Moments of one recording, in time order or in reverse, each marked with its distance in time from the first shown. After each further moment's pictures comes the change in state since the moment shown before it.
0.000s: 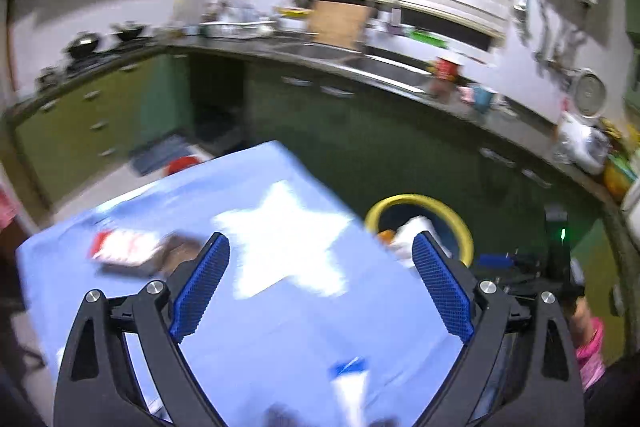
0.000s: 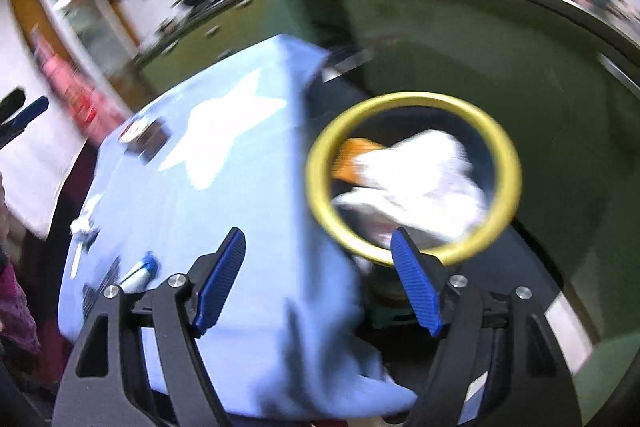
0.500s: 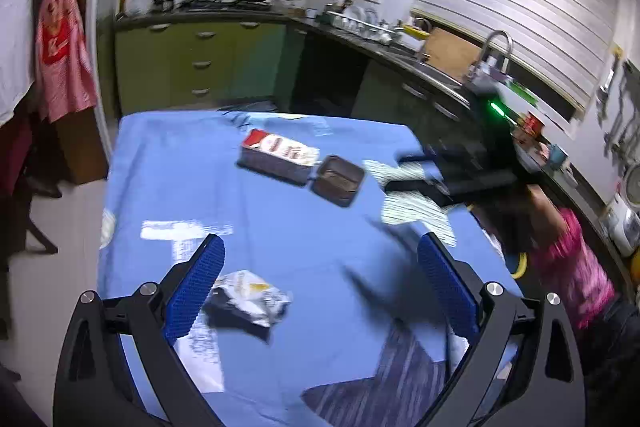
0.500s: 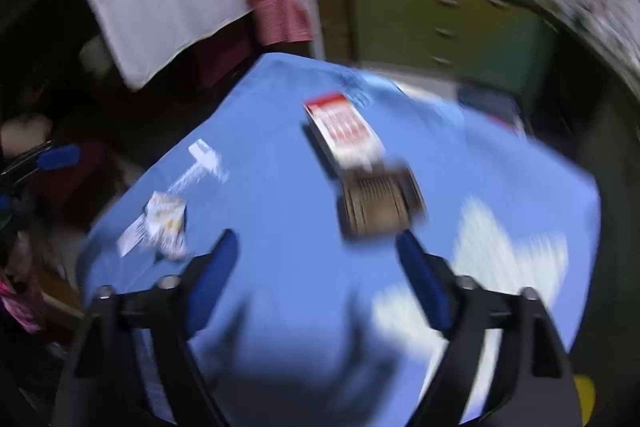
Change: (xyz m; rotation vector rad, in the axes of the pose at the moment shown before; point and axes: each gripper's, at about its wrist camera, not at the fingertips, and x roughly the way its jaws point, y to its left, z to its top) left arm -0.089 0.165 -0.129 -0.349 -0.029 0.180; right arm 0.166 0.284 0.138 -0.747 0.165 0.359
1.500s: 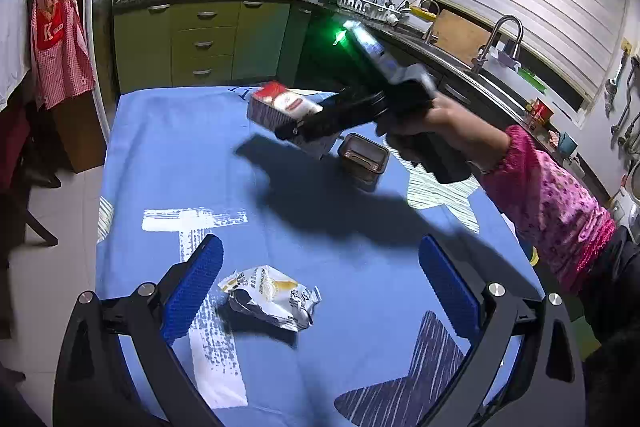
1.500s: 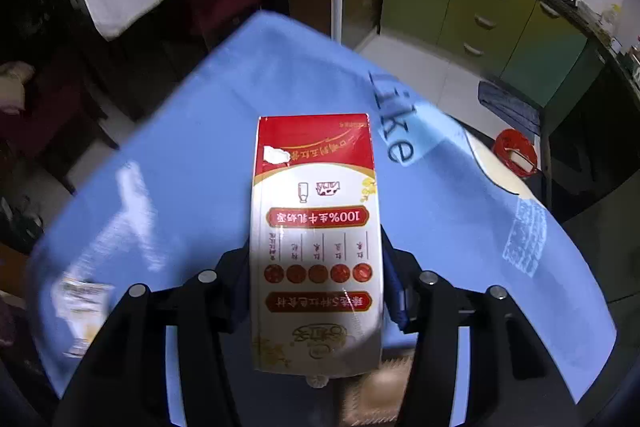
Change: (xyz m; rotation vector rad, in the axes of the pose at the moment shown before) left arm 0.039 0.016 -0.001 0.009 0.074 -0.003; right arm 0.131 0.010 0.095 -0.103 0.168 -0.010
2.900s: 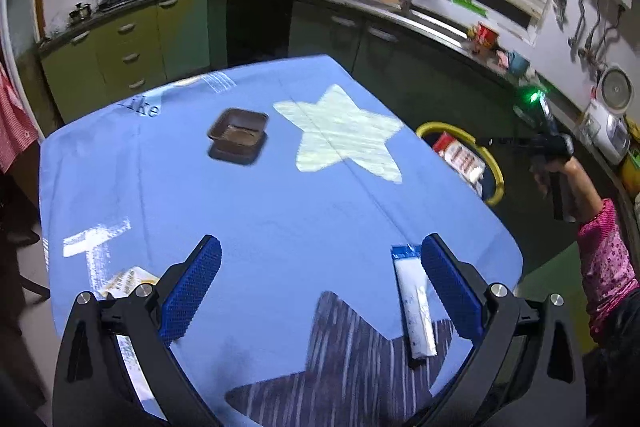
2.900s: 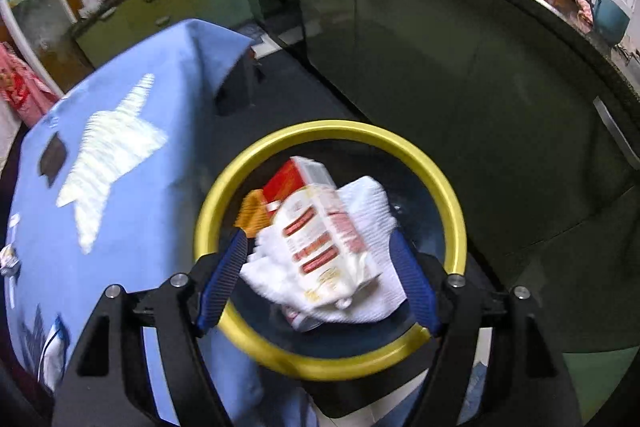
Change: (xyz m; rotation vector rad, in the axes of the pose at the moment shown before) left arm 0.023 -0.135 -0.013 0.261 0.144 -0.105; right arm -0.237 -0.135 -0.442 0.936 -0.093 -0.487
